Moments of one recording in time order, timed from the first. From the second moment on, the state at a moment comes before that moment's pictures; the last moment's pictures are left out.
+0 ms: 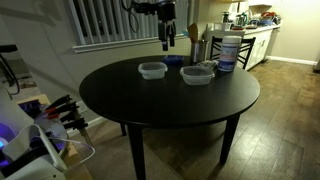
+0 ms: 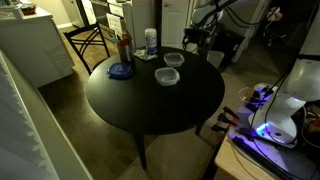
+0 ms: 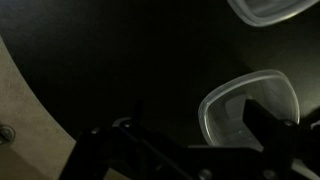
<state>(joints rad) -0.12 0.24 -0.19 -1.99 0.04 2.29 0.90</state>
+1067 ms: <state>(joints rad) -0.21 0.72 -0.20 -1.61 0.28 2.32 0.90</state>
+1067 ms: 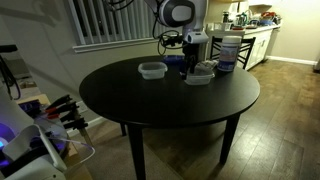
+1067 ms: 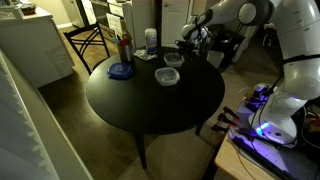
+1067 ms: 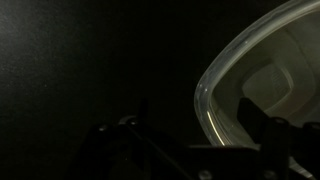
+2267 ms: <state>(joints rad) -0.21 0.70 -0.17 -1.64 0.28 2.34 0.79</state>
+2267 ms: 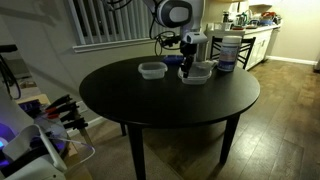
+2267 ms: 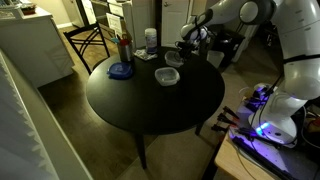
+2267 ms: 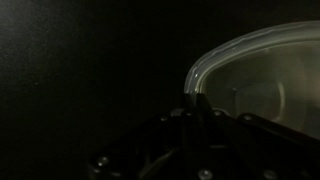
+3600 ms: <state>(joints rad) 0.09 0.21 -0.15 -2.18 -0.05 2.60 0.89</state>
